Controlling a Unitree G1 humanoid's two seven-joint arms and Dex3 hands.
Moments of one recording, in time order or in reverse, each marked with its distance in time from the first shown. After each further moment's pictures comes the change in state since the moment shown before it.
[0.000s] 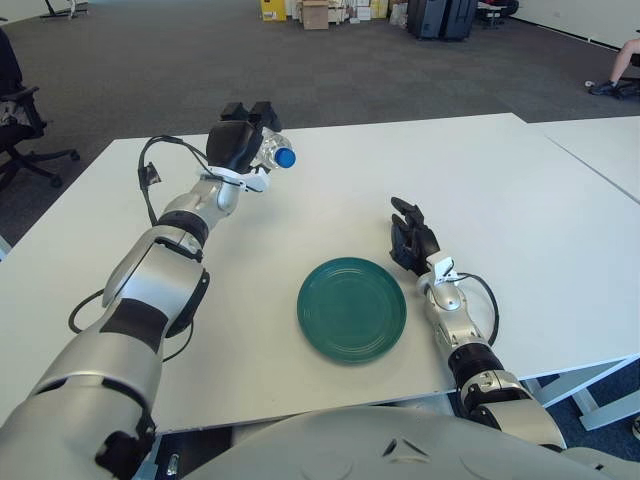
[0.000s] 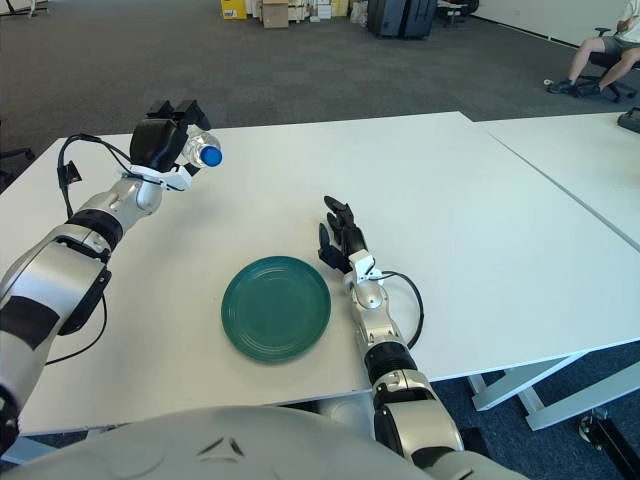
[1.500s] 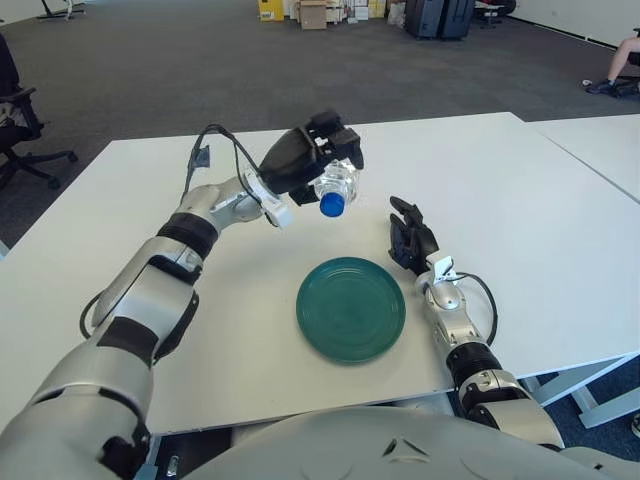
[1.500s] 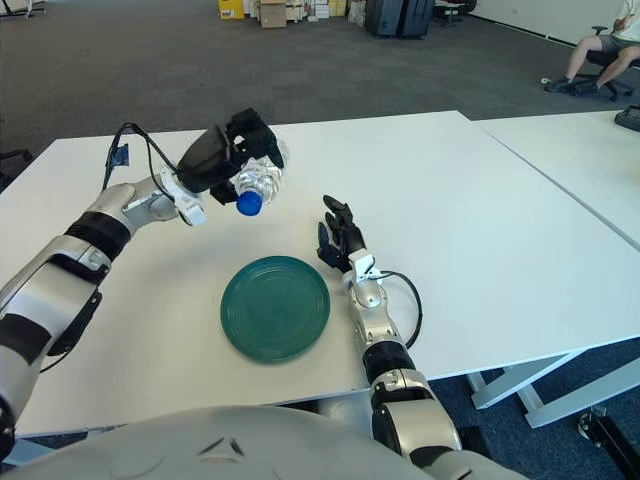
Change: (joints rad) left arm 0.144 0.054 -0.076 -0.568 0.133 -0.492 -0.211; right arm -0.003 0.009 -0.007 0.003 0.023 0.002 0.013
